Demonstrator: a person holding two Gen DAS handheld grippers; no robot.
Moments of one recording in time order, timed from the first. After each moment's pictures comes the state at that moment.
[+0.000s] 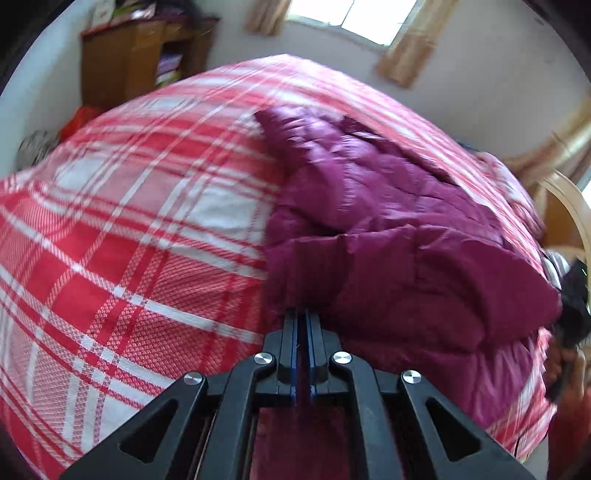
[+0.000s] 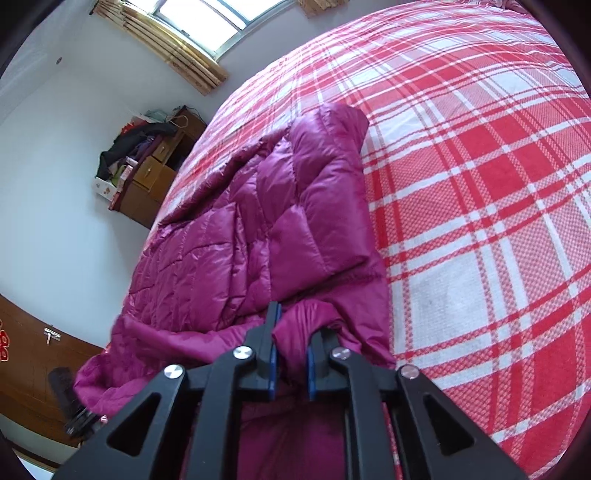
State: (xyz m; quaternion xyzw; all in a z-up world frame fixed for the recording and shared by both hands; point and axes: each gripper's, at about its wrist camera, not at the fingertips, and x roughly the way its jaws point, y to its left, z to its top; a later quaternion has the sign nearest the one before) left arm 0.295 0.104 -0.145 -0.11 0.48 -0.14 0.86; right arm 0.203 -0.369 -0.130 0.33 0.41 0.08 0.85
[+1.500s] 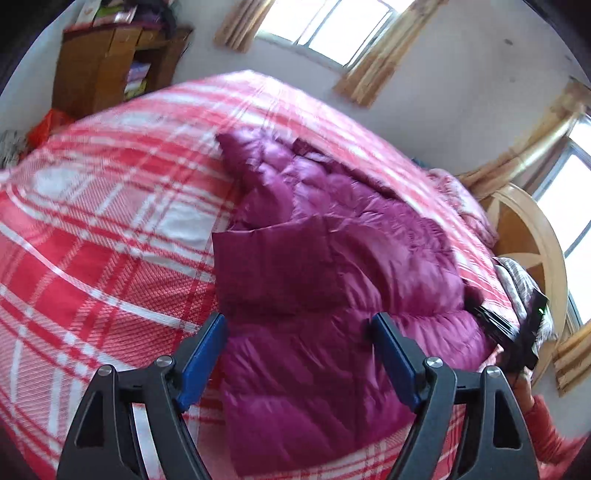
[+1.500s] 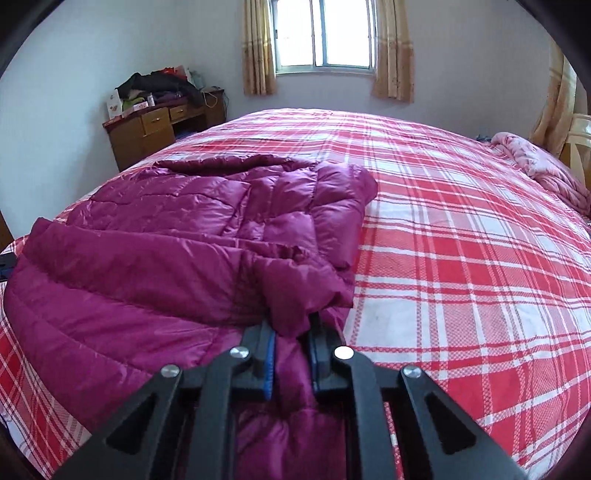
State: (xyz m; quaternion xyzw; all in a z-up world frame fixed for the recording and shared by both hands) left arm 0.284 0.114 -0.129 -0.16 0.44 -0.23 0.85; right arm 0.154 -0.322 -0.124 0.01 0.34 0.02 0.94
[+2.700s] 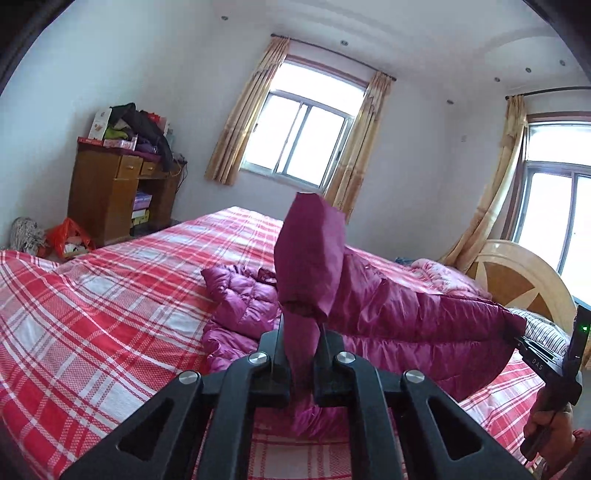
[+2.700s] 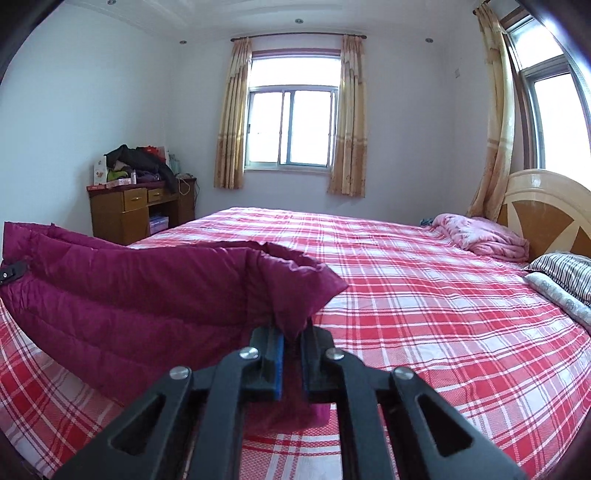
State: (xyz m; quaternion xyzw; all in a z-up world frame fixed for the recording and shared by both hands) left arm 0.147 0.107 -0.056 -0.15 0.15 -0.21 0.95; right arm 0.027 -0.285 -0.042 -0.02 0.14 -0.08 0.99
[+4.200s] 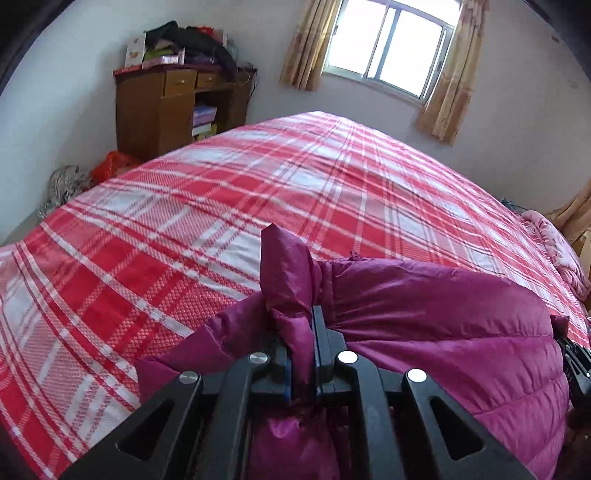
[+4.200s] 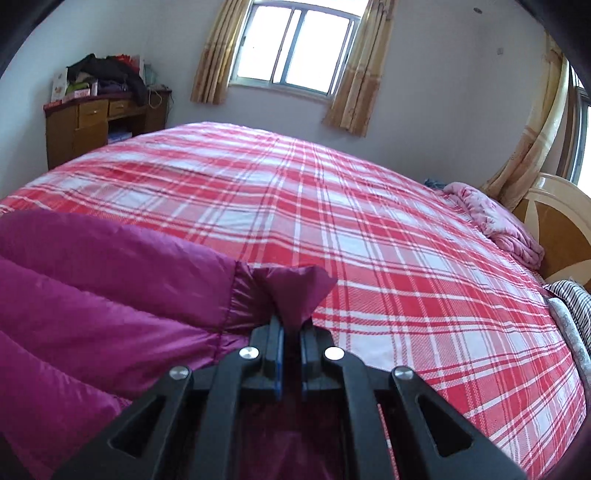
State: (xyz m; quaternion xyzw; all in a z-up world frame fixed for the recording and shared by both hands) left arm 0.446 0.049 -0.154 -0.11 0.38 -0.04 0.92; right arm 0.323 -0.323 -0.121 -0.09 0.31 -0.13 0.94
